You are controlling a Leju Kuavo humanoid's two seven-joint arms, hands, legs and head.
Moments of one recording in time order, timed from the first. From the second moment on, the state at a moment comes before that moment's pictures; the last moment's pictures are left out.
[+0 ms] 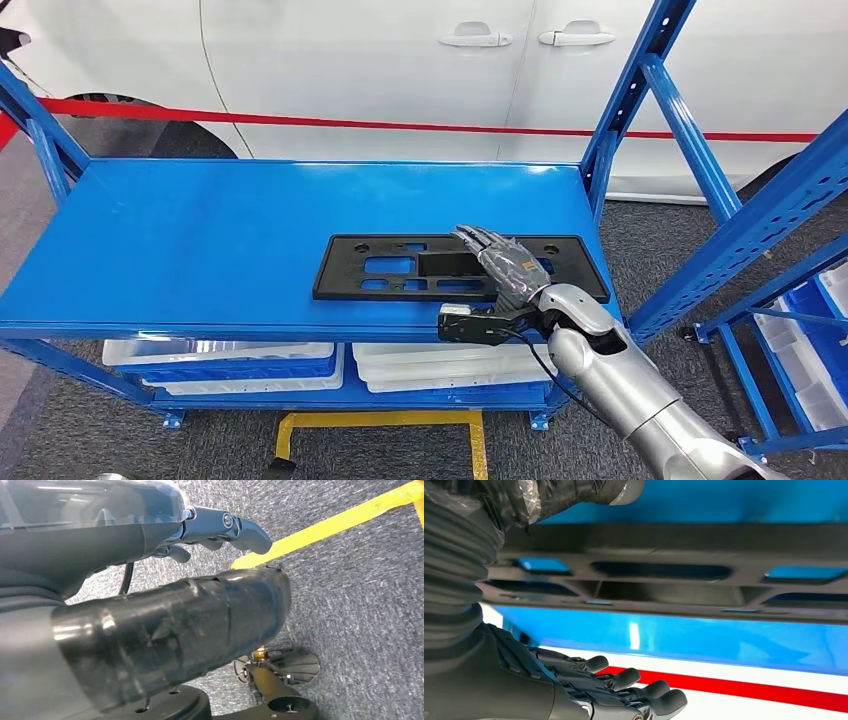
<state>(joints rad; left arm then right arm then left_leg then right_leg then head) -0.14 -0.22 0.93 -0.21 -1.22 0.18 -0.28 -0.68 -0.21 0.81 -1.13 0.68 0.05 -0.27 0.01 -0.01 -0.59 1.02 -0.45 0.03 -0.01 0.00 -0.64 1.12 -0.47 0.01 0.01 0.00</state>
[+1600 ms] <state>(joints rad) -0.13 -0.23 0.93 -0.21 -1.22 0.18 -0.27 -0.74 -0.23 0.87 -1.01 0.70 0.03 -0.25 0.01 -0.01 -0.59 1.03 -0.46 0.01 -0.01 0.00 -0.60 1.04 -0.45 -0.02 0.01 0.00</state>
